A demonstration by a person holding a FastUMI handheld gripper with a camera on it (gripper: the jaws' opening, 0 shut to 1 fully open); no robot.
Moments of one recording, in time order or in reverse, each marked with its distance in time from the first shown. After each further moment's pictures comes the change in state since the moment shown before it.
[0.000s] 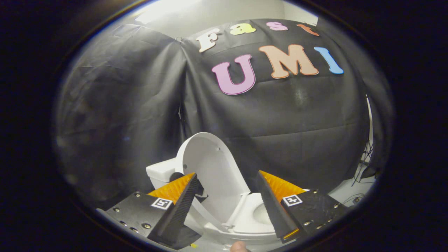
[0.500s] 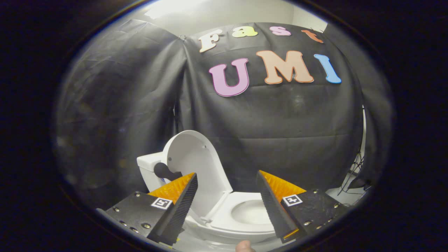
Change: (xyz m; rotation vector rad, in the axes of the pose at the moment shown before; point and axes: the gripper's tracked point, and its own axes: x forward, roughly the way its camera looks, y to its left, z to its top) arm -0.042 -0.056 0.014 -0.076 -0.006 -0.044
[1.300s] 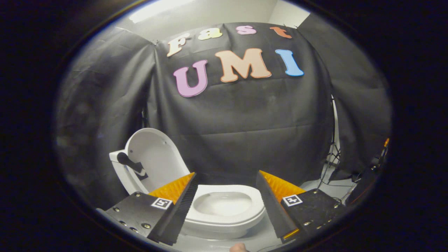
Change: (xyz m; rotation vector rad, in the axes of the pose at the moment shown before) arm -0.044 -0.142 -0.036 0.074 0.025 -0.193
